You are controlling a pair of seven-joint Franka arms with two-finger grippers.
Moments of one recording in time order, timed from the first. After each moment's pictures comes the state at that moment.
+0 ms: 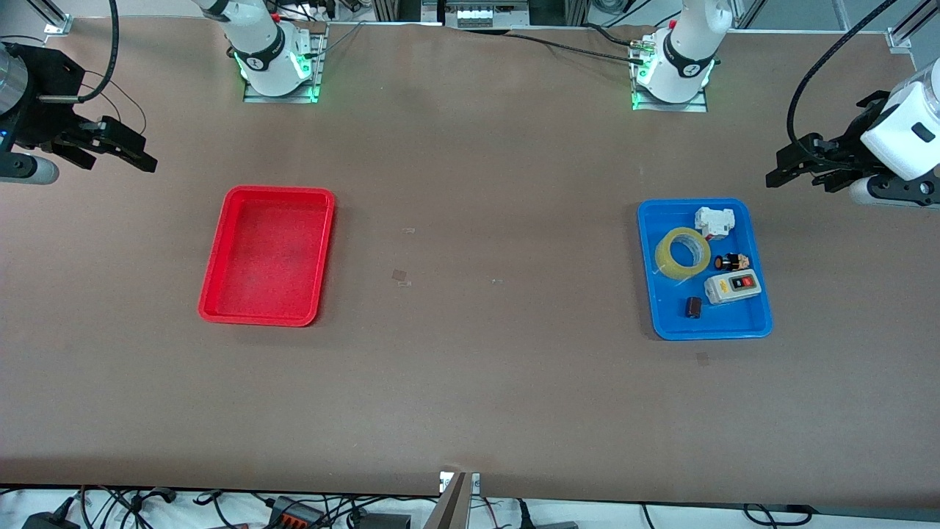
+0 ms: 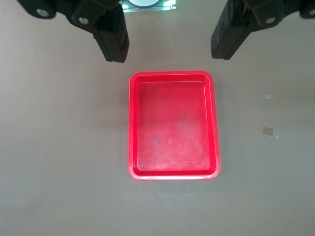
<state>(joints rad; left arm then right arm) -0.03 0.03 0.00 -1.57 -0.06 1.50 0.01 0.01 0.02 0.07 -1.52 -0.02 1.45 0.14</state>
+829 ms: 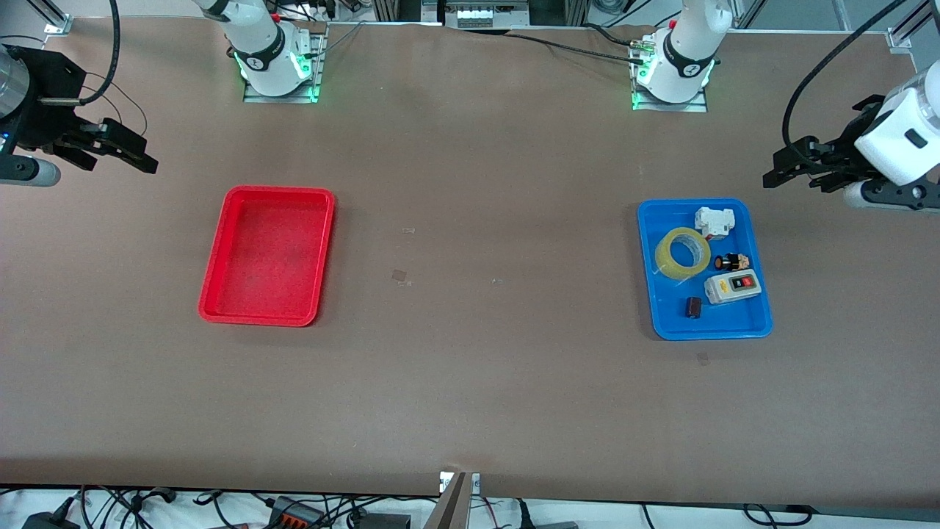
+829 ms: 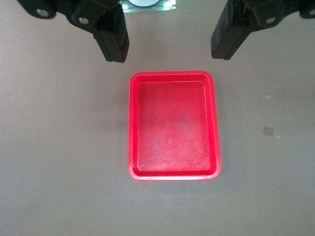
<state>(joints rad) -0.03 0.05 0.00 -1.58 -0.06 1.47 0.00 0.01 0.02 0.07 -1.52 -0.02 1.45 0.14</state>
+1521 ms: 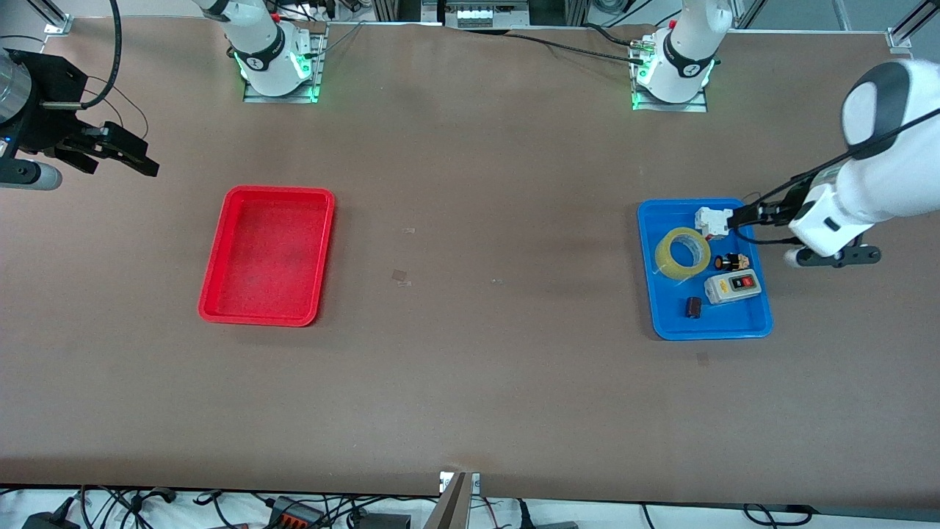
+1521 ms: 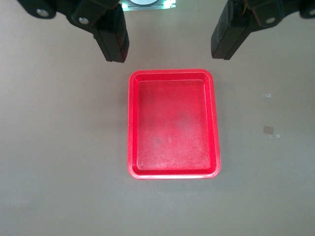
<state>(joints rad) 0.00 0.13 0.00 -1.90 -0.06 1.83 -0.06 0.01 0.03 0.07 -1.52 -0.02 1.46 0.14</state>
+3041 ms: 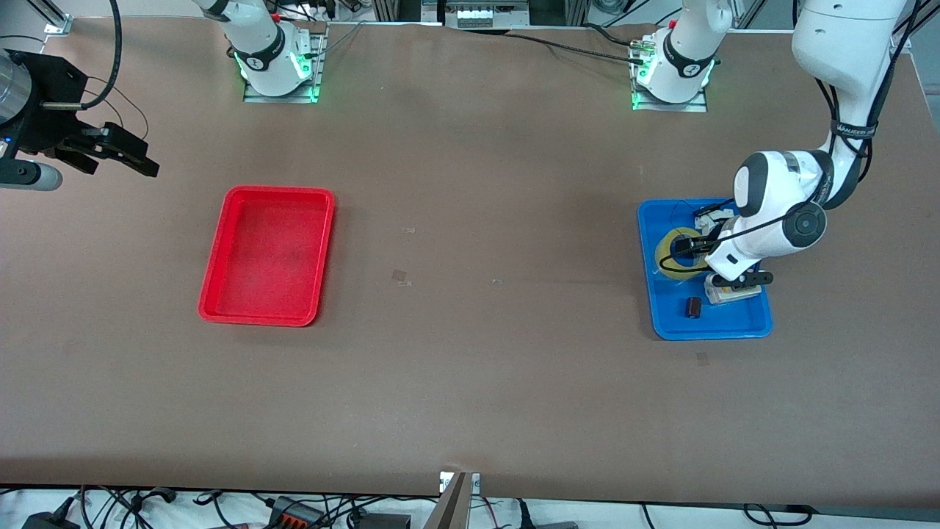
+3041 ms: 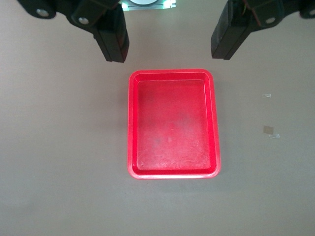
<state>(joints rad) 0.01 0.39 0.00 -2.20 -0.03 2.34 -0.06 0.01 0.03 0.07 -1.52 -0.02 1.46 0.14</state>
